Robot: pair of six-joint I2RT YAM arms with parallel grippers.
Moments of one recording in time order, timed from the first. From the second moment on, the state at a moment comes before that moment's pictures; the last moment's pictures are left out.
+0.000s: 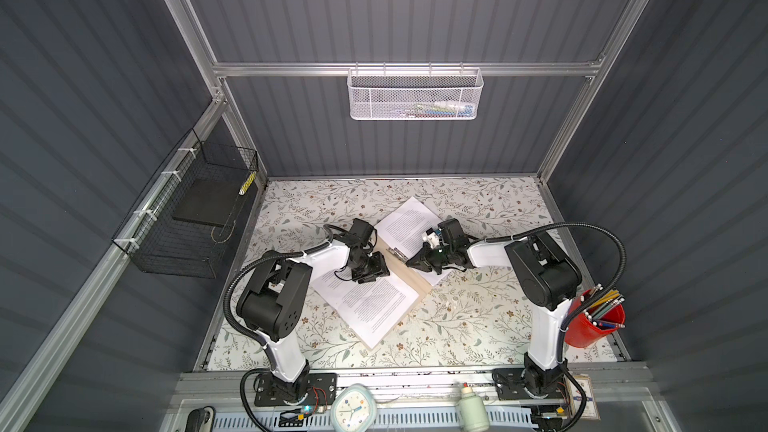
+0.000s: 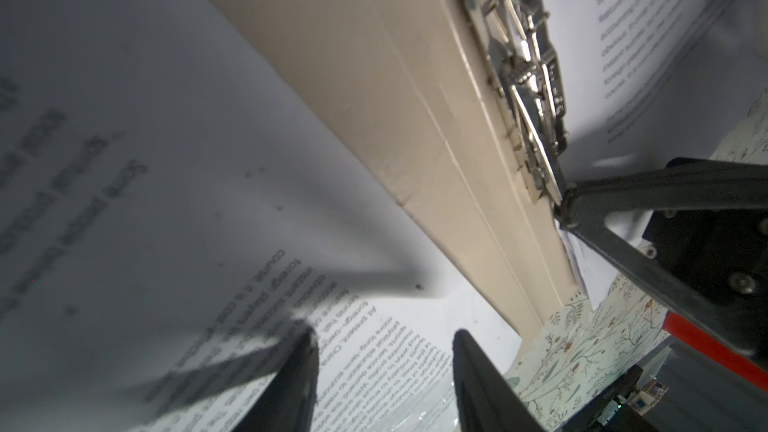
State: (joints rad) left arm -0.48 1.79 1.03 -0.51 0.38 -0.61; right arm 0.48 2.02 1.01 0.10 -0.70 0.89
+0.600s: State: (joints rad) left arm -0.48 1.80 1.03 -0.47 0.38 -0.60; right arm 0.47 2.08 1.01 0.26 -0.66 0.93
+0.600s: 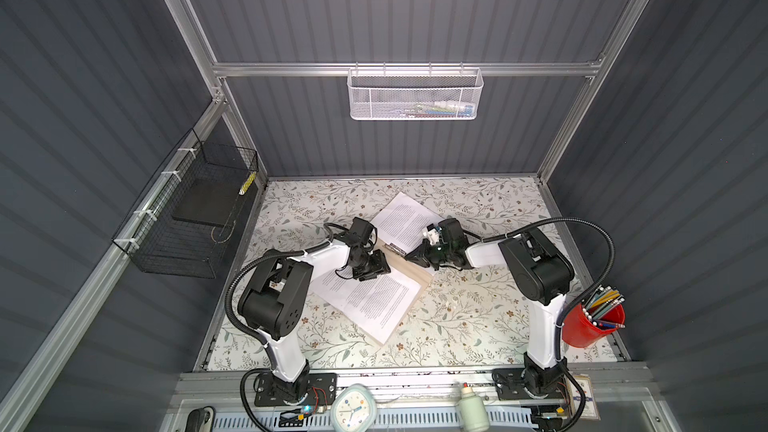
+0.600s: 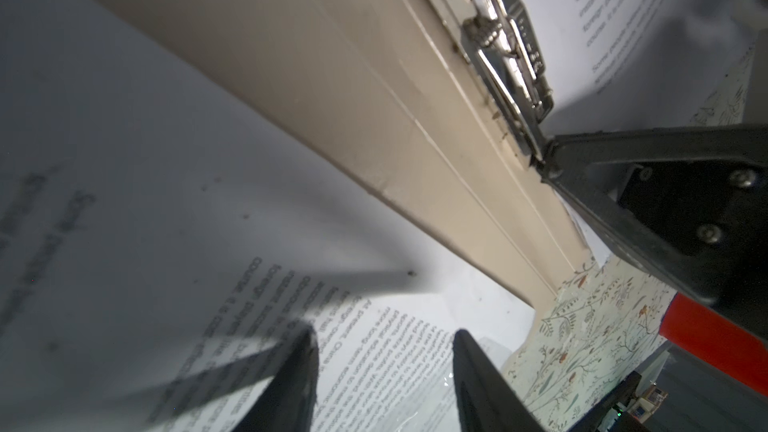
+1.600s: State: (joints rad) left arm -0.47 1.81 1.03 -0.47 0.41 -0.59; right arm 0.53 2.00 1.00 0.19 -0.53 0.92
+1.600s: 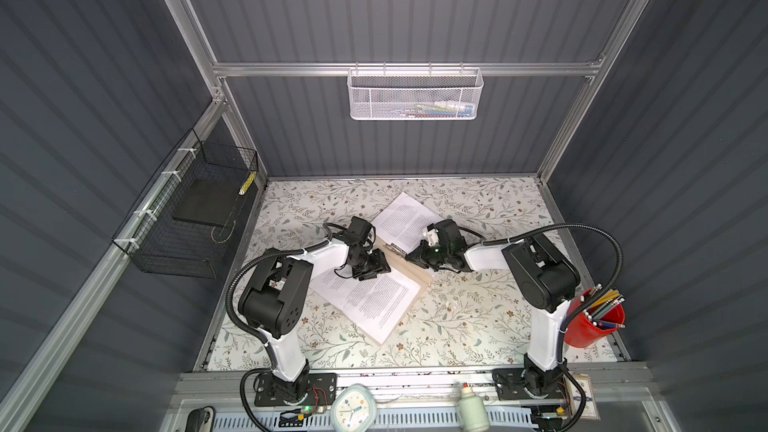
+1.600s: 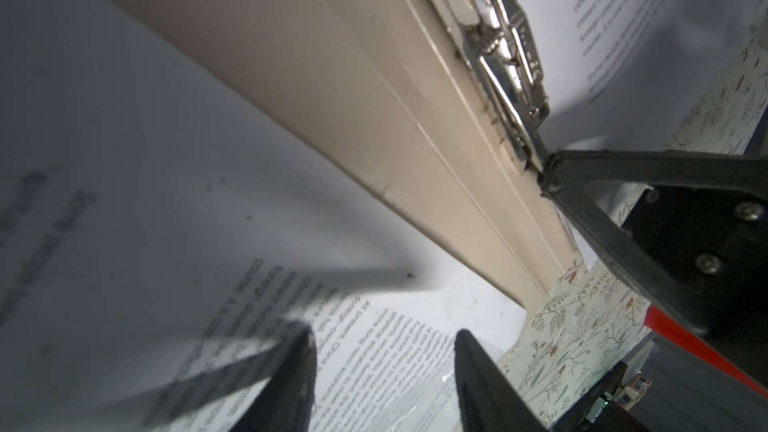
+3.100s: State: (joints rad) left arm -0.48 1.81 1.13 -0.54 0.38 -0.51; right arm 0.57 1.86 0.95 0.04 -0.53 0.84
